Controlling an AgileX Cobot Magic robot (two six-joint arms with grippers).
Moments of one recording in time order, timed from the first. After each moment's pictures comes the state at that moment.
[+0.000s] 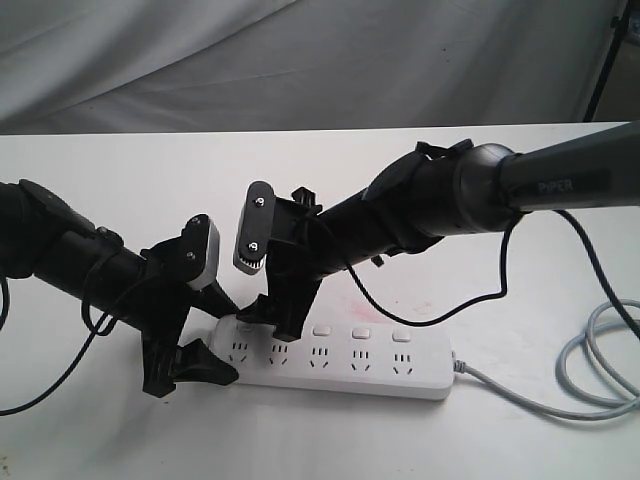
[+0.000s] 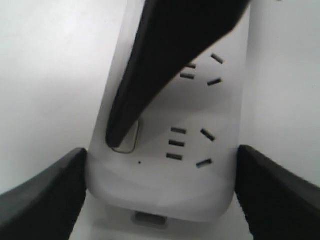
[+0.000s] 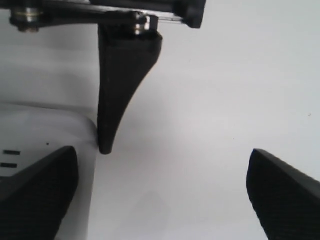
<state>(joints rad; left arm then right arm) -0.24 1.97 -0.92 -1.08 0.76 2.09 0.33 2.14 -1.31 1.20 0.43 -2.02</state>
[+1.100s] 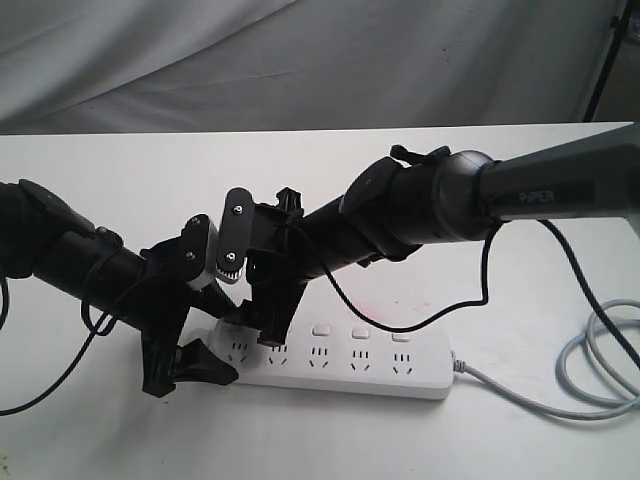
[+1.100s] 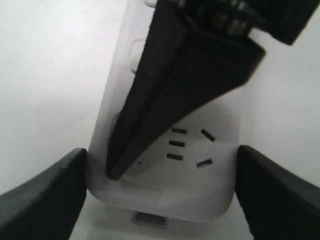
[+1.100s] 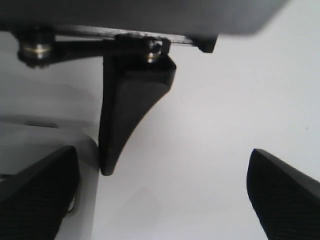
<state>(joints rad) -0.24 1.97 -0.92 -1.08 0.76 2.09 0.38 2.15 -1.32 1.11 0.35 -1.93</state>
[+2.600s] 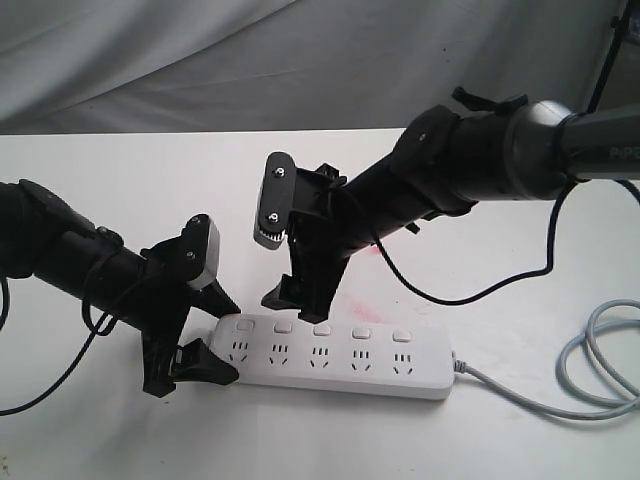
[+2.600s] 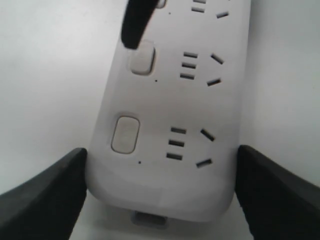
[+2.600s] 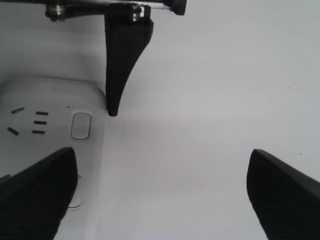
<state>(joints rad) -0.24 1.97 -0.92 -1.08 0.76 2.09 0.29 2.02 -1.30 0.91 0.51 -1.72</state>
